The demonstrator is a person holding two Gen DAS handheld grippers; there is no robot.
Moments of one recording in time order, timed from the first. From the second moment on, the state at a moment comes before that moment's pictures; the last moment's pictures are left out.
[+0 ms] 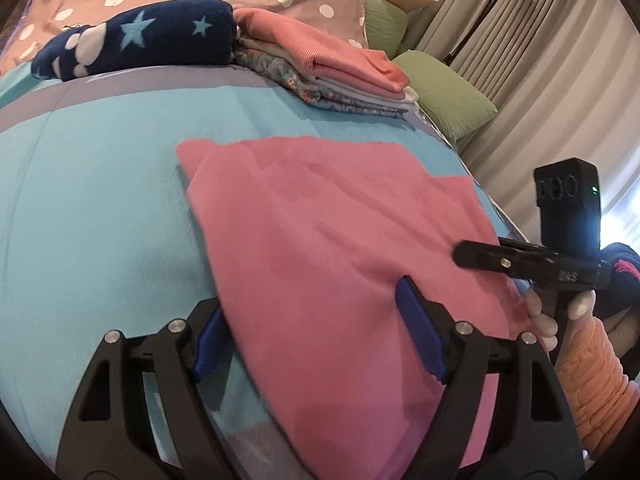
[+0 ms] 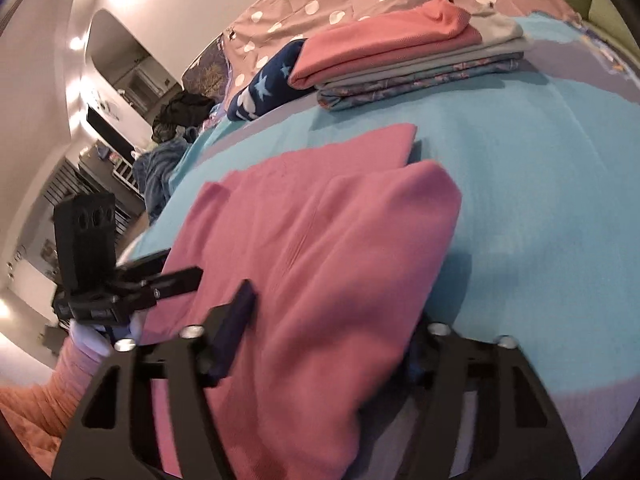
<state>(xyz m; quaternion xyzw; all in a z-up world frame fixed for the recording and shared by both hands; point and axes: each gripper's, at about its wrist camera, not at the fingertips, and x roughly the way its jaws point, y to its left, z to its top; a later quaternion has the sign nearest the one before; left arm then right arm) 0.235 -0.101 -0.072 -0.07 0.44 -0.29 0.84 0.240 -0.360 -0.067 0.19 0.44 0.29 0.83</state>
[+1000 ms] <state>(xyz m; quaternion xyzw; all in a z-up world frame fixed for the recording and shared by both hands) 0.179 -0.155 0.128 0.05 0.24 -0.28 0.93 0.182 -0.367 0.136 0.08 0.24 0.16 0.96</state>
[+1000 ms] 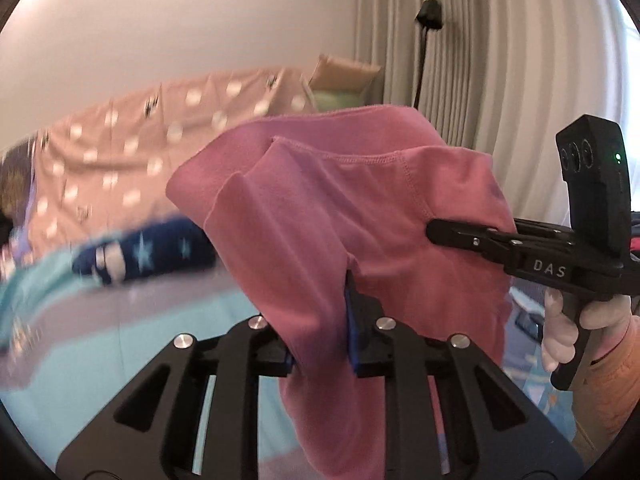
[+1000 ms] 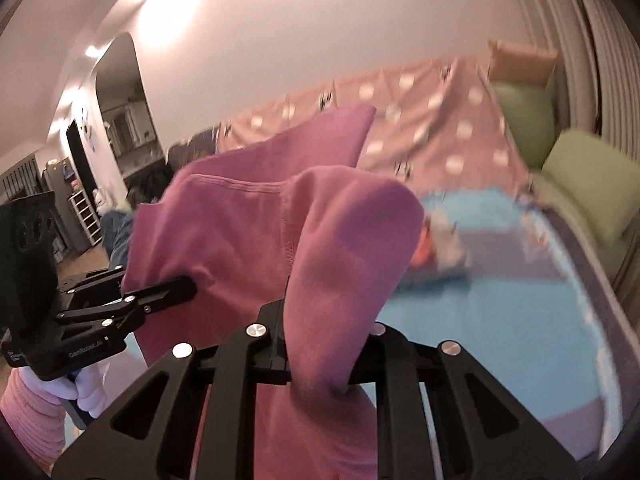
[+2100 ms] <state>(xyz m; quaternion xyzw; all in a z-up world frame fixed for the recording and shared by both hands) 0.519 -0.195 -0.007 0.07 0.30 -0.14 0.94 0.471 -0.389 -0.038 0.10 0.27 -0.01 0.96</state>
